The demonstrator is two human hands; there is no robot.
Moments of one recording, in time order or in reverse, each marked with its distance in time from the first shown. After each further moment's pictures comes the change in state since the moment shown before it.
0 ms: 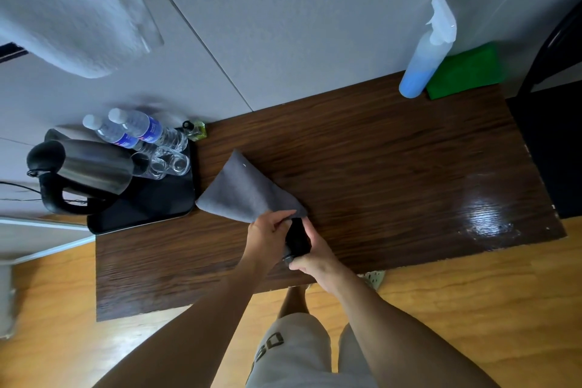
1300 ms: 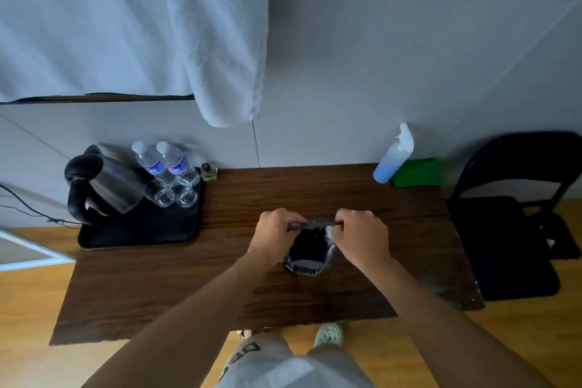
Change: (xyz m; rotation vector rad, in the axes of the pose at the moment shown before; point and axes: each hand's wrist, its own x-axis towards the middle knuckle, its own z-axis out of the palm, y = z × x) left_hand -0.031 0.092 -0.077 0.149 0.092 0.442; right_hand -0.127 -0.184 -0.026 -1.408 0.694 -0.424
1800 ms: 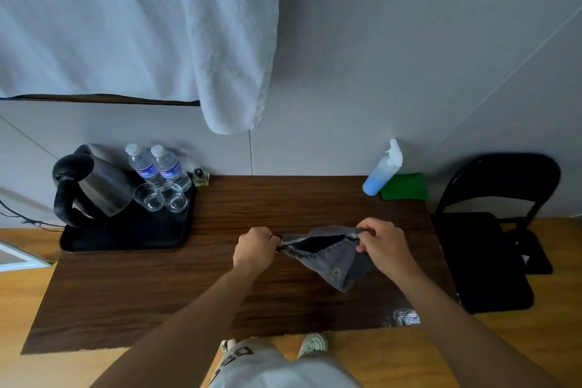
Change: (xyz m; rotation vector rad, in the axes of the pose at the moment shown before) left_hand -0.007 -0.013 0.002 -0.156 -0.074 -0.559; right_hand -0.006 0.052 -0.022 0.480 -0.083 0.214
